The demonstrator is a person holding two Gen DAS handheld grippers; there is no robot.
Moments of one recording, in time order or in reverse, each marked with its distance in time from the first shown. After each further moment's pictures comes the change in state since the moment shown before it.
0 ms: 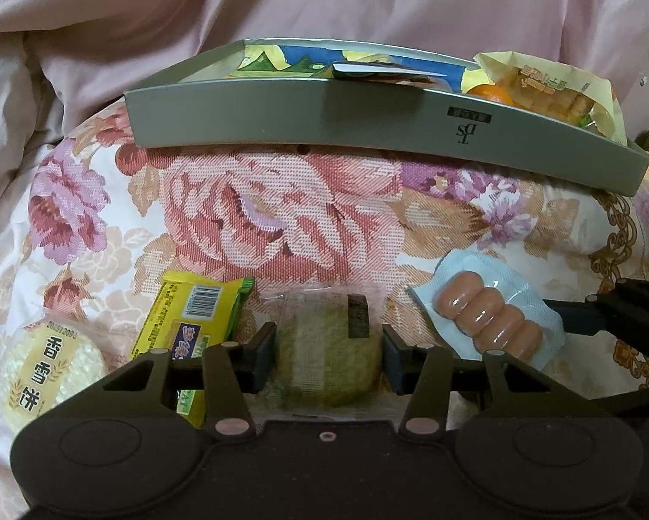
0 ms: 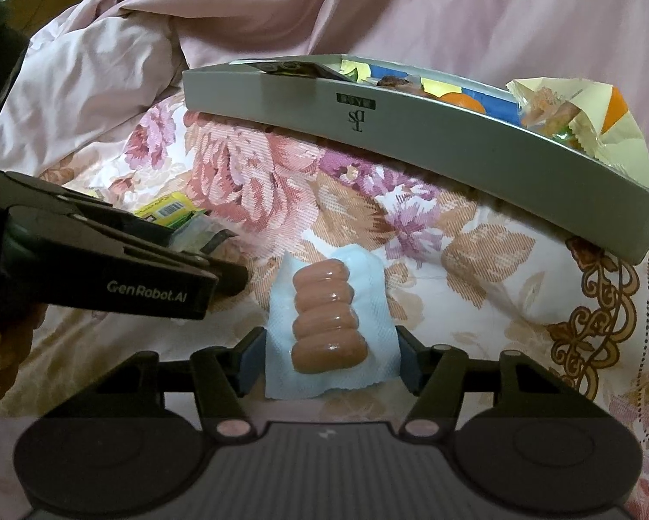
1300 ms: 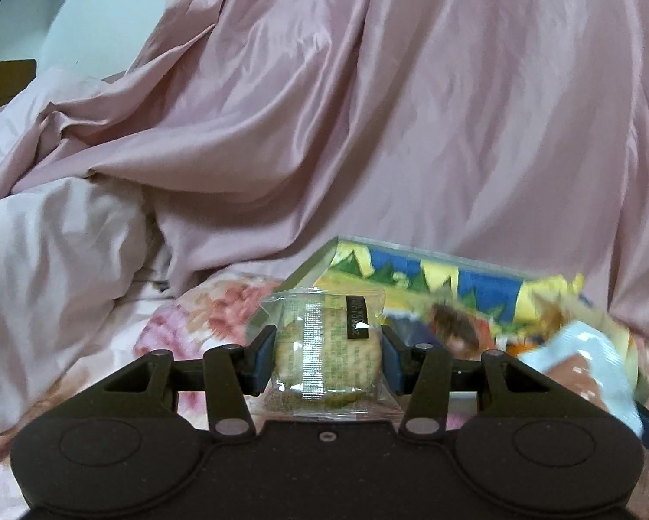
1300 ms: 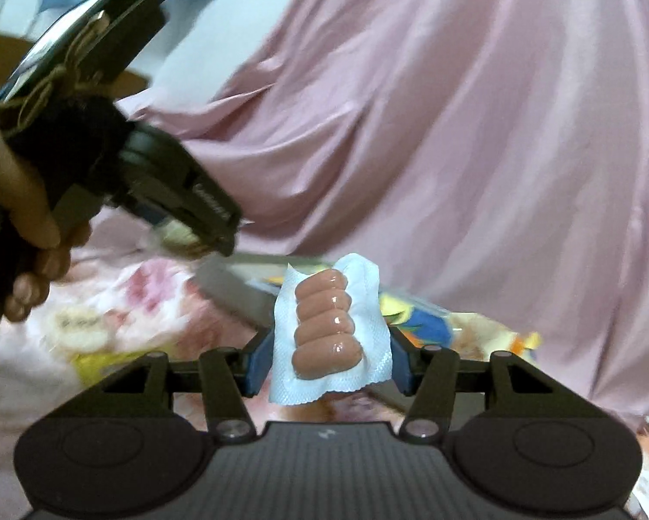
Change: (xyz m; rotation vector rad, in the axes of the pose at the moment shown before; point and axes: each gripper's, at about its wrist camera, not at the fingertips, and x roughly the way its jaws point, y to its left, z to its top) left arm -0.082 0.012 0.075 -0.188 -0.402 0.195; right arm -0.074 0.021 0.008 -0.143 -0.553 -0.205
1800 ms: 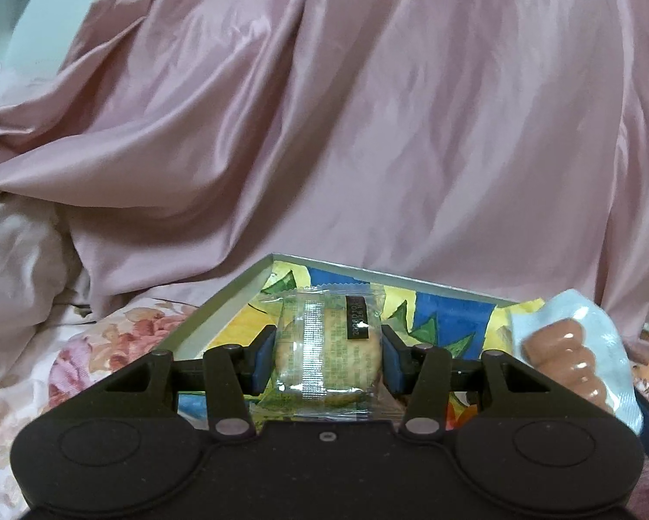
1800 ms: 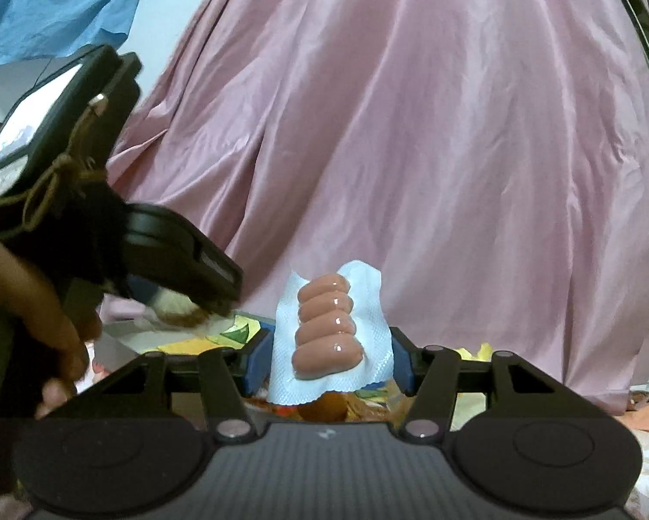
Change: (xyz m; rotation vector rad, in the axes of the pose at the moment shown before) left arm 0.062 -0.050 0.014 0.017 0.003 -0.064; right arm 0.044 -0.030 0.004 0.153 -0.103 -0.125
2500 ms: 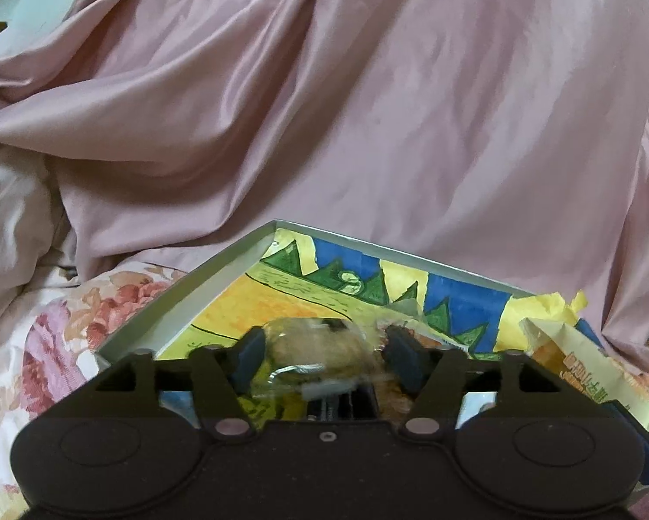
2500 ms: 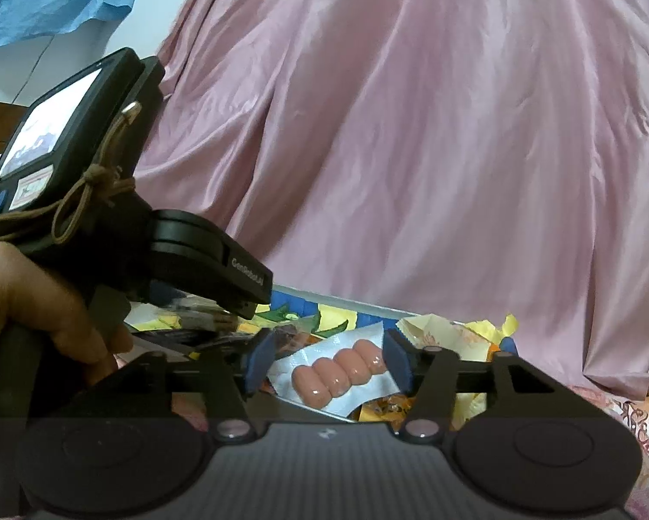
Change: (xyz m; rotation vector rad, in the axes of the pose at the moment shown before) left arm 0.028 0.007 -0.006 -0.083 0.061 0.006; right arm 0.018 0.006 -0.004 -0.003 0.087 0.031
